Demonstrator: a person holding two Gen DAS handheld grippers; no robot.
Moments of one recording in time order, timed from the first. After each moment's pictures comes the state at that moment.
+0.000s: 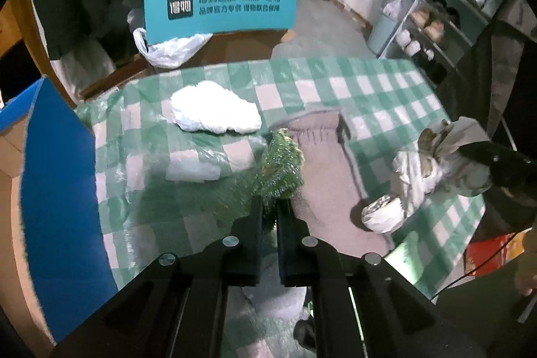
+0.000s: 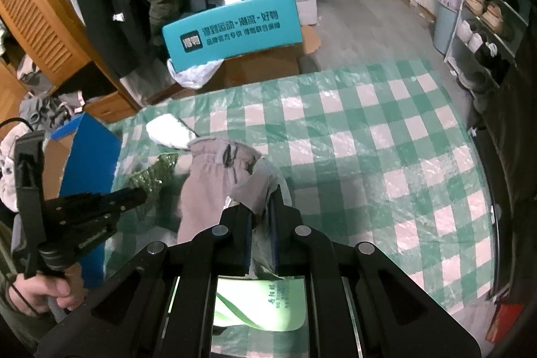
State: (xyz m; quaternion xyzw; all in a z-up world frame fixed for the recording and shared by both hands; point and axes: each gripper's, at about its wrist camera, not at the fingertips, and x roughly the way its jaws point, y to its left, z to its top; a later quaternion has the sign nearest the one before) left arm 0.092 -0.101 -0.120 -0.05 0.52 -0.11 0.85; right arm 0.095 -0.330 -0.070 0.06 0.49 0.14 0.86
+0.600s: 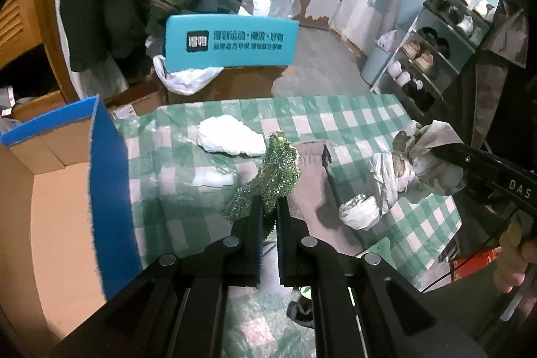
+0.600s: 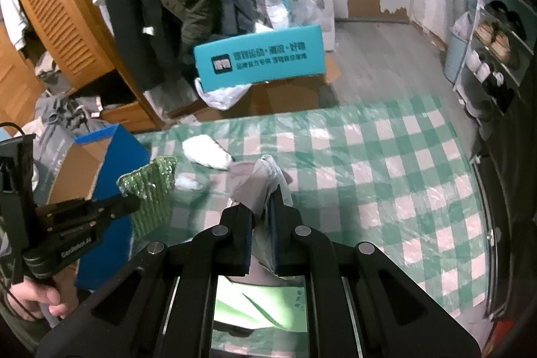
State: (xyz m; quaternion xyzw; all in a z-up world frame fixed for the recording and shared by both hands) left arm 0.059 -0.072 -0.066 -0.08 0.47 -0.10 0.87; right arm 0.081 -0.301 -0.027 0.04 0.45 0.17 0.88
